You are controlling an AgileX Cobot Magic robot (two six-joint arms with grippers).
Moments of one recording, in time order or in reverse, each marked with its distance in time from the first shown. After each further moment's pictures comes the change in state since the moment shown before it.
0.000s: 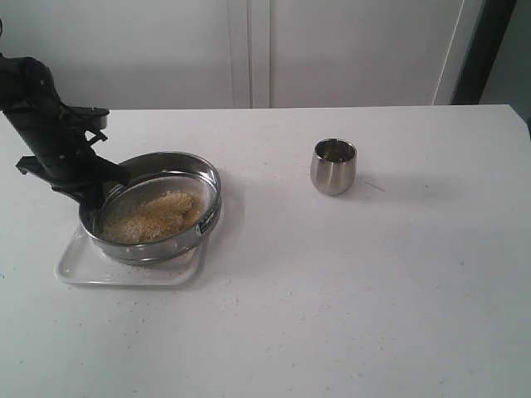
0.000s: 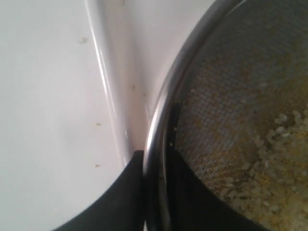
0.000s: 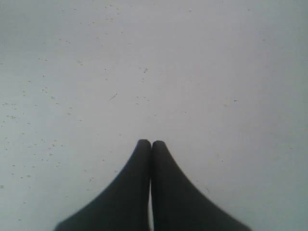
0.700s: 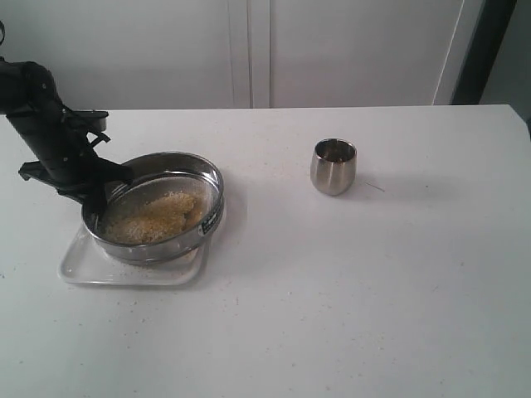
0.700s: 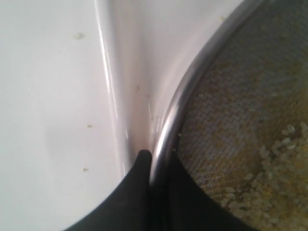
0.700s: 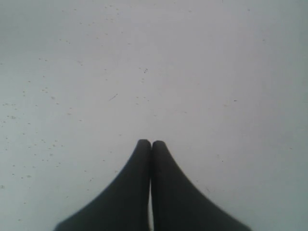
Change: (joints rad) left arm -0.002 0.015 0.000 -0.017 -0.012 -0.061; right arm 0.000 0.000 0.000 0.000 0.000 0.000
